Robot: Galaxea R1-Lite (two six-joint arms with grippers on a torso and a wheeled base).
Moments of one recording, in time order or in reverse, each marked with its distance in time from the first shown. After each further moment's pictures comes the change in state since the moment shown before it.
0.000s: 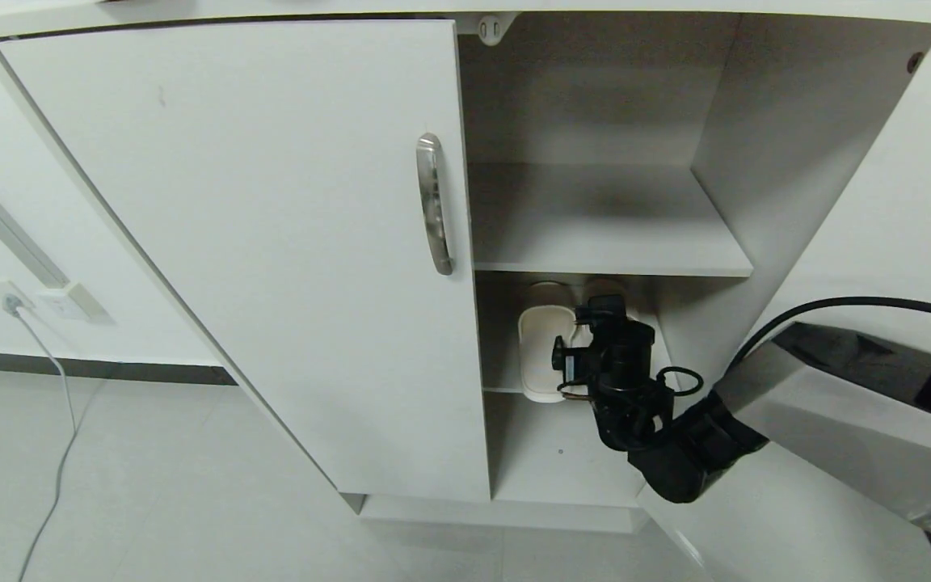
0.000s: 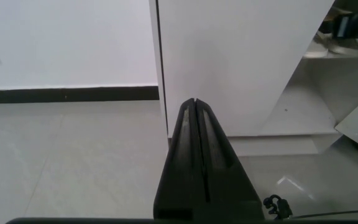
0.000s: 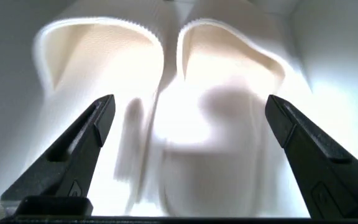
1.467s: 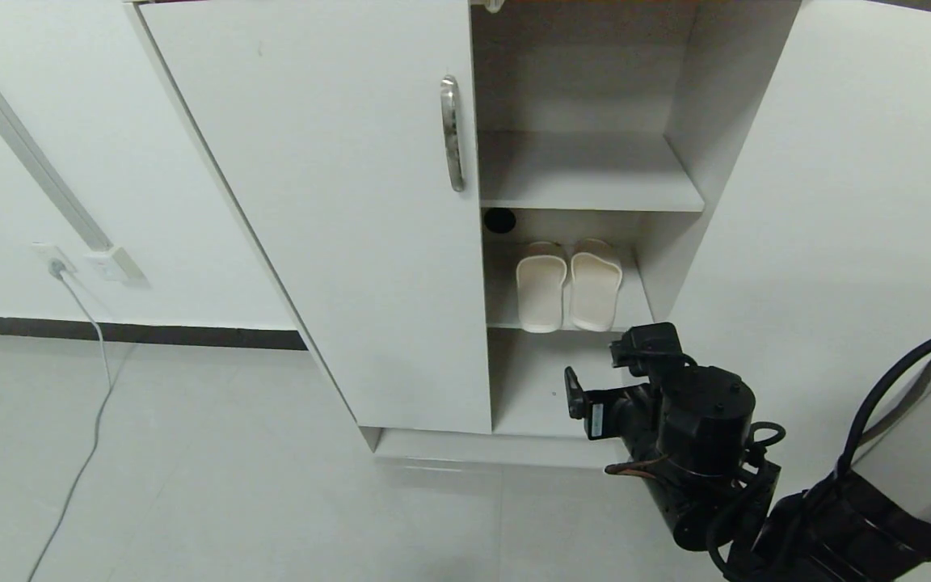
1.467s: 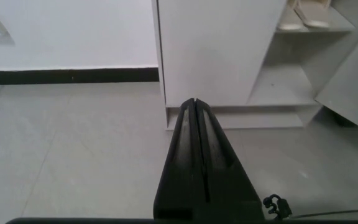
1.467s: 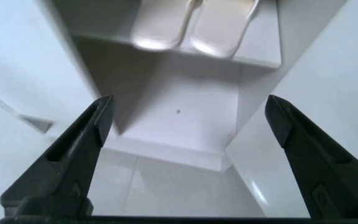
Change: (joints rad) left arm 0.000 0.000 0.000 0.000 0.000 0.000; right arm 0.156 -0.293 0.496 -0.236 -0.006 -0.003
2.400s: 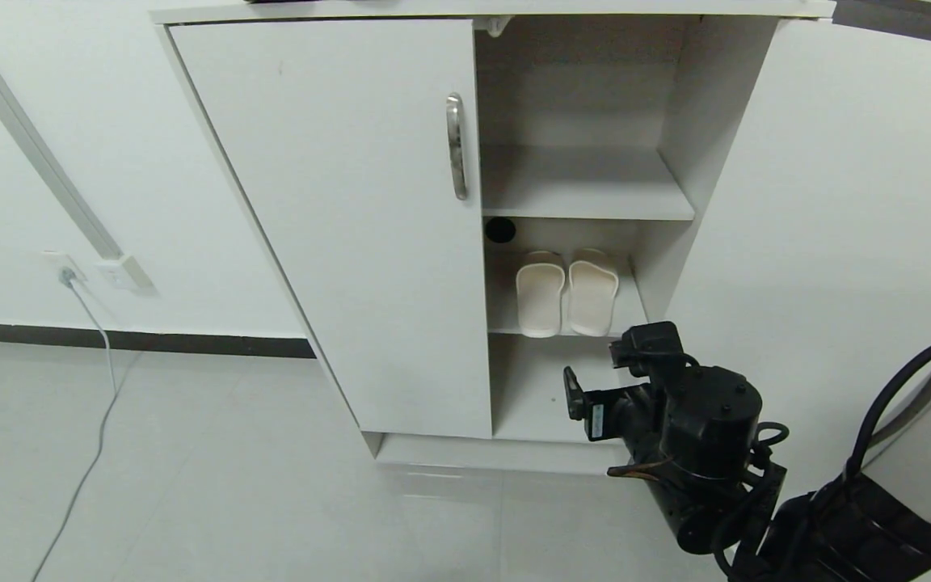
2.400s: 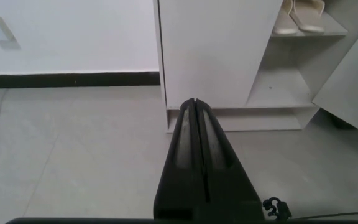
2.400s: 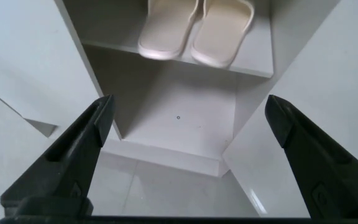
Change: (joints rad) left arm 0.000 0.000 0.000 0.001 0.000 0.000; right arm 0.008 -0.015 0.010 -0.004 0.000 -0.015
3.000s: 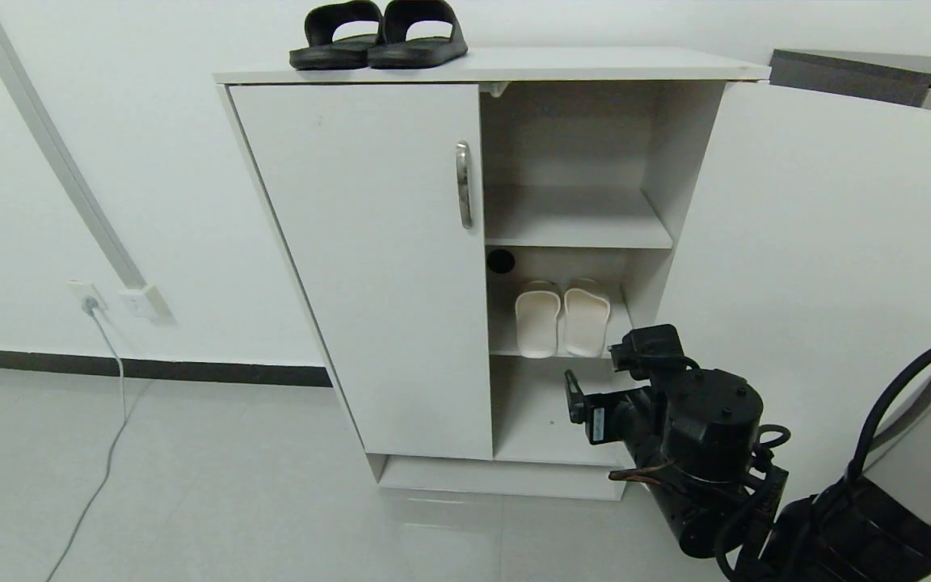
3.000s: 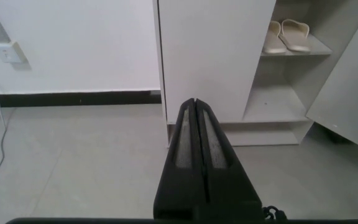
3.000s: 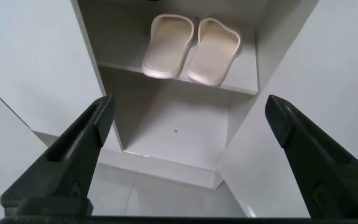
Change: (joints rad) left arm 0.000 0.000 0.000 0.000 0.000 -0.001; right arm -0.001 -0.001 0.010 0.000 0.001 0.000
